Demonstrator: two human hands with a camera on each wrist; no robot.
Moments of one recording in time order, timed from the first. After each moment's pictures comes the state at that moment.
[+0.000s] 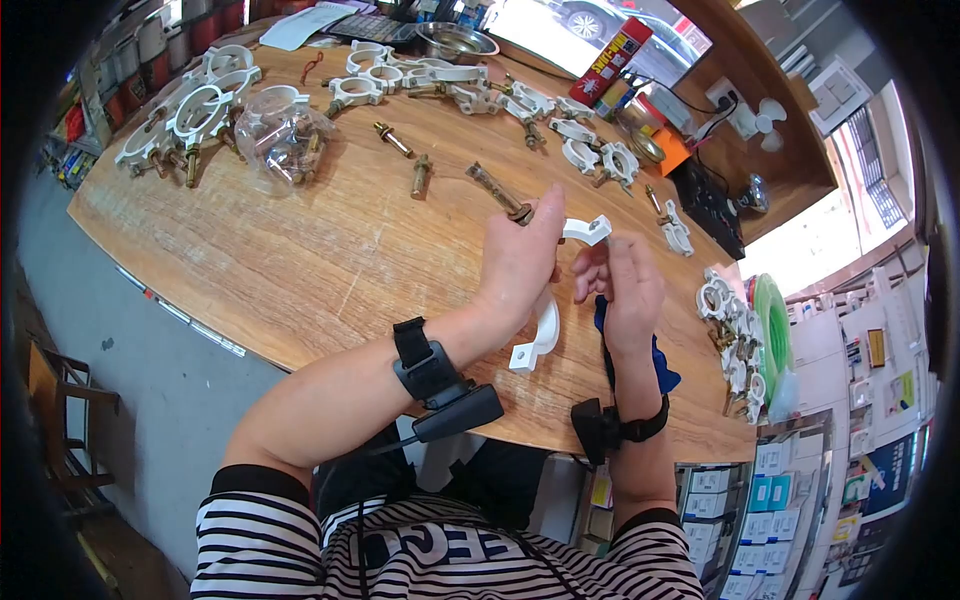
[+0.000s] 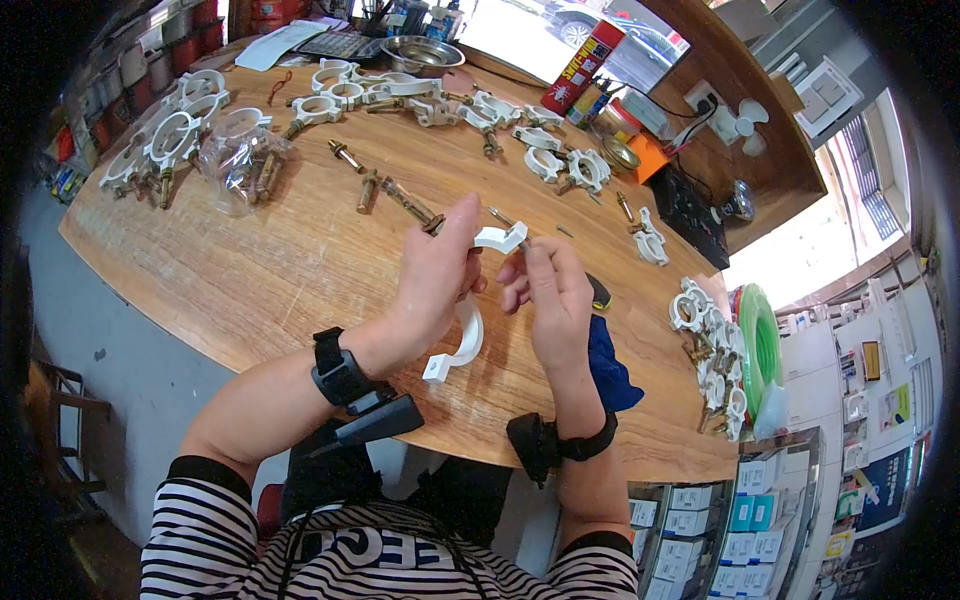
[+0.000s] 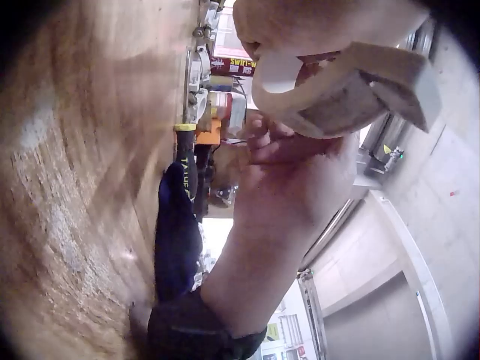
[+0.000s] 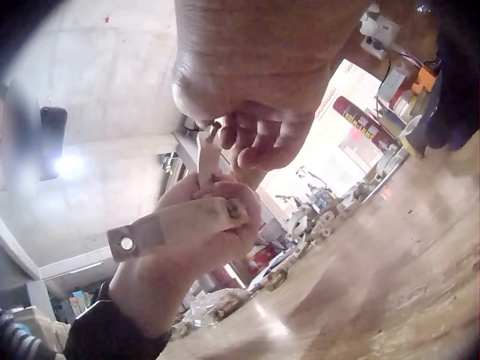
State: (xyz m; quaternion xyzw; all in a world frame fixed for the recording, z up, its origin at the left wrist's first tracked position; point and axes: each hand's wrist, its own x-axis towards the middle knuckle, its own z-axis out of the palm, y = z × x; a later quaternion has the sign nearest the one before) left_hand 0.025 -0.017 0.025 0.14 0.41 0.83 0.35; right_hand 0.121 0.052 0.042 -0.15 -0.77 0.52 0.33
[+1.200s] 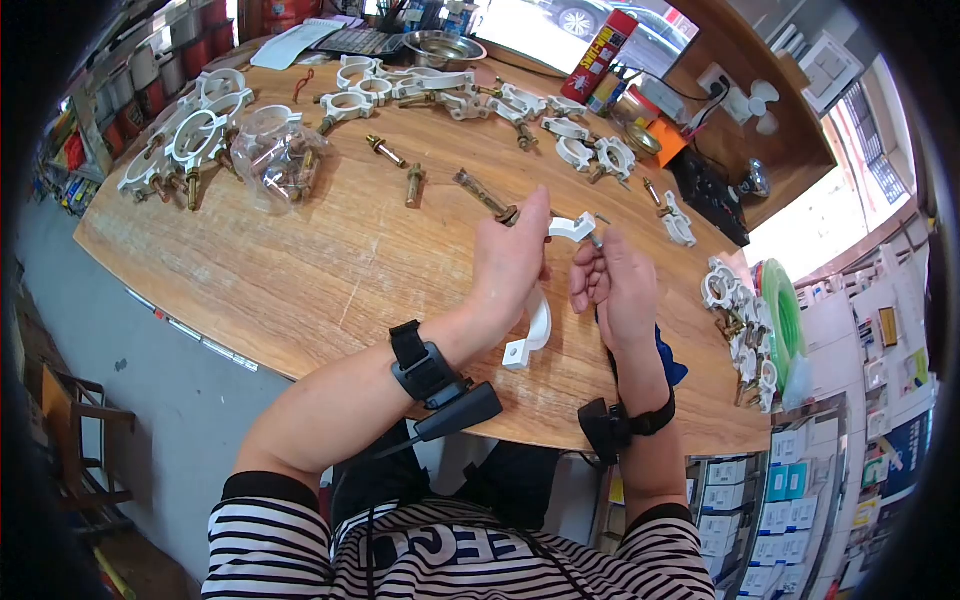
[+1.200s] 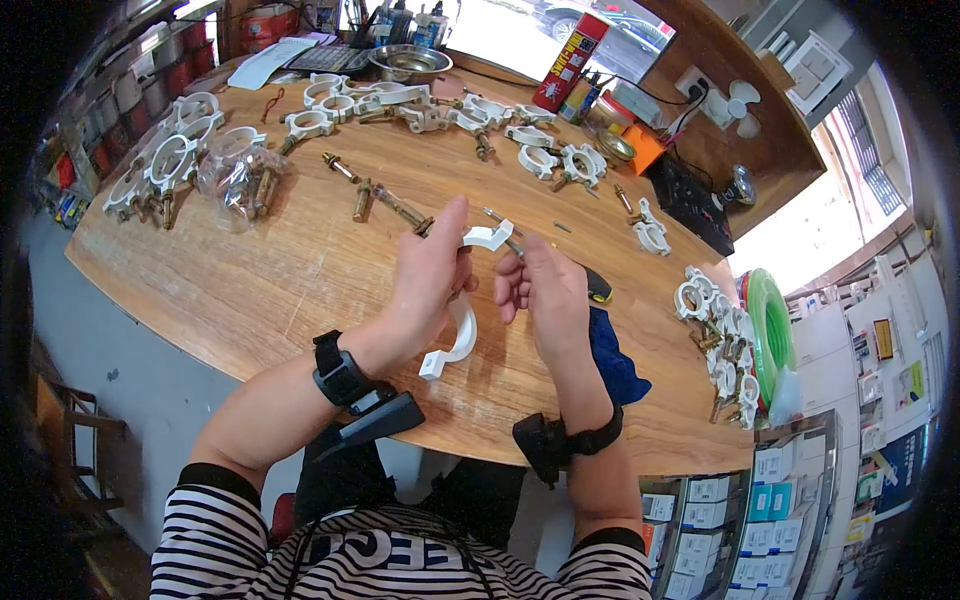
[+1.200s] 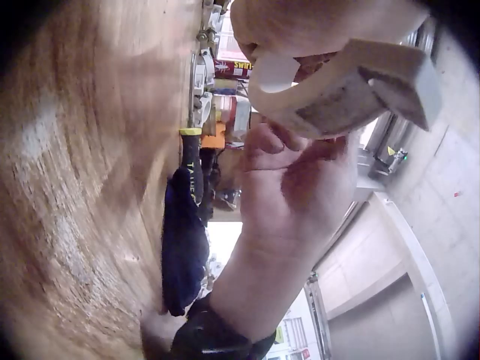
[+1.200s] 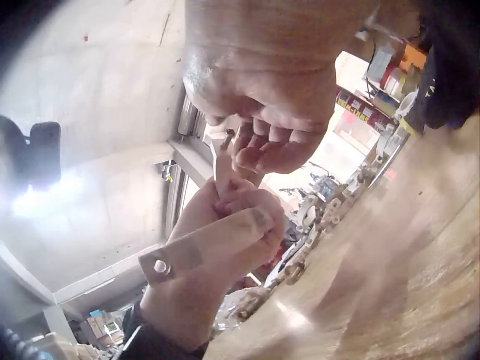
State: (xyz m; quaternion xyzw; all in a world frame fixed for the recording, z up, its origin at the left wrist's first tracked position) left_hand 0.024 -0.014 0.023 0.11 0.42 0.82 0.37; right_hand 0.124 0.064 0.045 -0.18 -0.66 0.68 0.26
